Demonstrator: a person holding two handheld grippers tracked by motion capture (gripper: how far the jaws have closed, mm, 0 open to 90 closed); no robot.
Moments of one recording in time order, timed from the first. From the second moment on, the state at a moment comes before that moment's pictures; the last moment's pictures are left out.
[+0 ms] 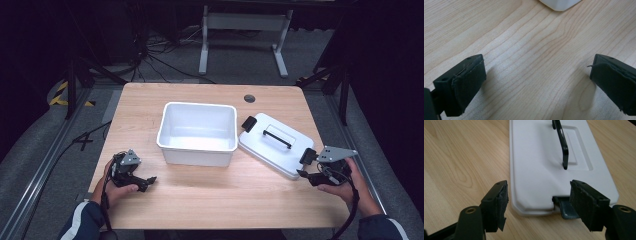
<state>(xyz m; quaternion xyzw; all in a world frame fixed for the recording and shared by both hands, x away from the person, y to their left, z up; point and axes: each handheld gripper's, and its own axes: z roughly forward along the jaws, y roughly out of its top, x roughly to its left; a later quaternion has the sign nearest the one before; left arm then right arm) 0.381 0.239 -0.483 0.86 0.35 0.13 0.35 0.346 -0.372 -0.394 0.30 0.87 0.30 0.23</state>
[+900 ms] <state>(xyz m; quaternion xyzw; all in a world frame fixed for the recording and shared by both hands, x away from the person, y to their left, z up) 0.382 0.239 -0.483 0.86 0.35 0.13 0.35 0.323 -0.407 -0.467 0.39 0.82 0.36 0.20</state>
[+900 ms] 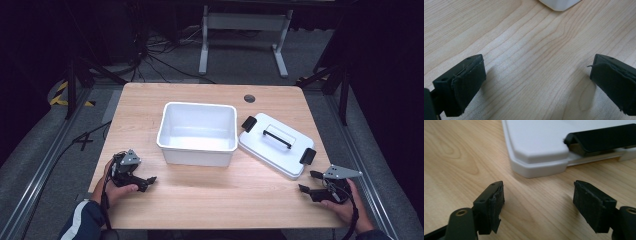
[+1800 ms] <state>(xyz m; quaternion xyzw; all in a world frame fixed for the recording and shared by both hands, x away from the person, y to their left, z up) 0.382 0.240 -0.483 0.86 0.35 0.13 0.35 0.322 -0.407 -0.467 0.41 0.82 0.36 0.20</state>
